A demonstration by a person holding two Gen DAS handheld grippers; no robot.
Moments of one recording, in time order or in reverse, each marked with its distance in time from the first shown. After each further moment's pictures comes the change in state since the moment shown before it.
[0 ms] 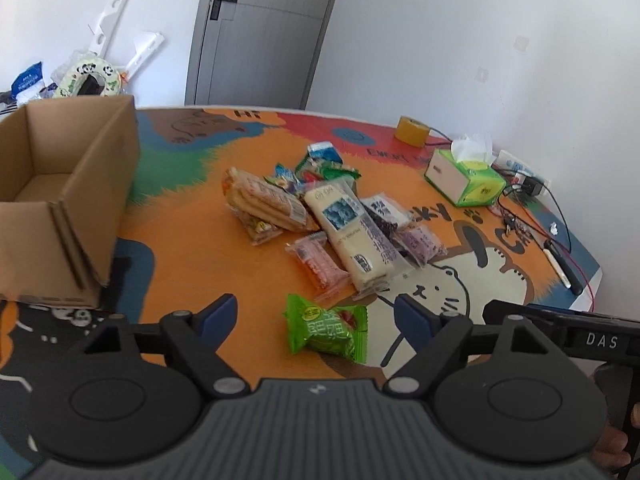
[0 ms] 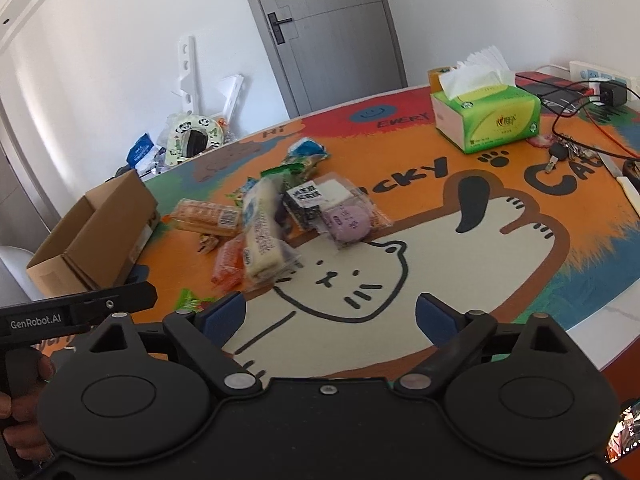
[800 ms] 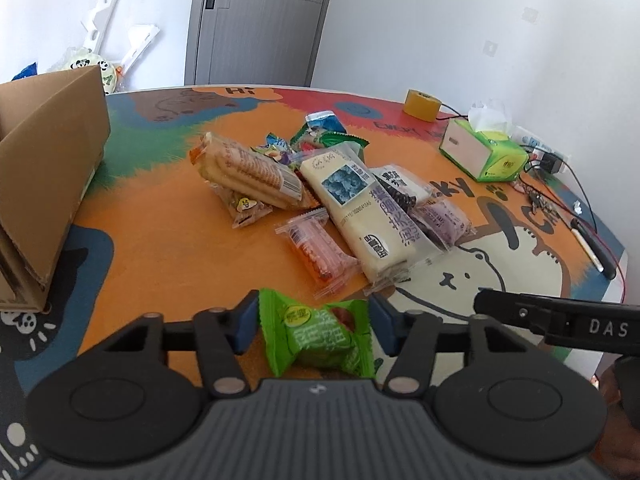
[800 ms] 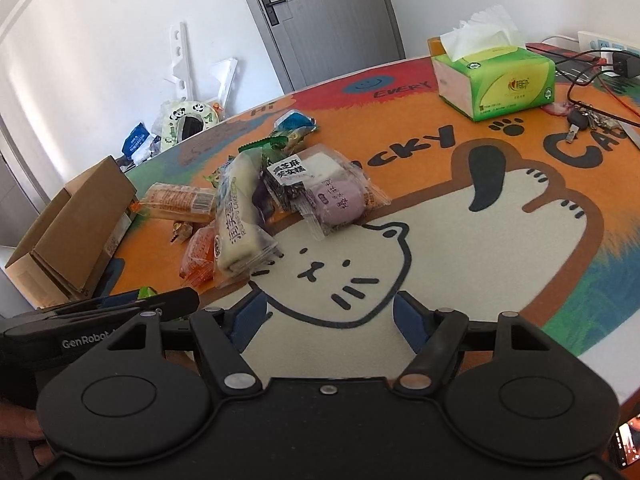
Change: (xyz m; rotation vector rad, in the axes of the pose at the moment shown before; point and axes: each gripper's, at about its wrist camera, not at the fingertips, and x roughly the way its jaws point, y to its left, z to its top) left arm 0.053 -0.005 -0.010 0.027 0.023 0.029; right arm 0.045 -0.009 -0.003 0.020 0.052 0.023
